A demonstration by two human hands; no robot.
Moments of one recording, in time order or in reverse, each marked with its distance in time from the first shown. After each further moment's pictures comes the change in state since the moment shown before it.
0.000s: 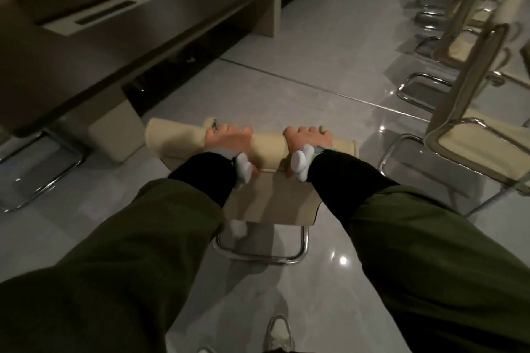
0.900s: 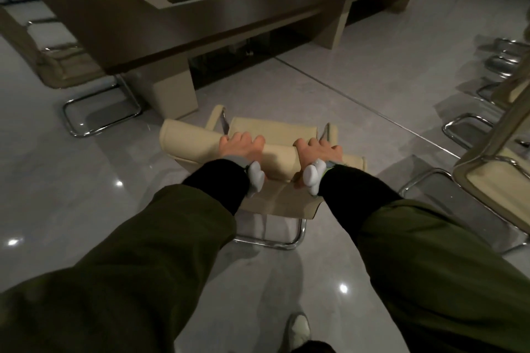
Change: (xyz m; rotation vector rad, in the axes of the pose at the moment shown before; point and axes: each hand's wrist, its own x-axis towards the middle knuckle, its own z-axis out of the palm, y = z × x) left_hand -0.182 0.057 -0.004 -0.095 -0.102 -0.218; right_hand -0.136 -0.006 0.046 -0.145 0.046 -0.211
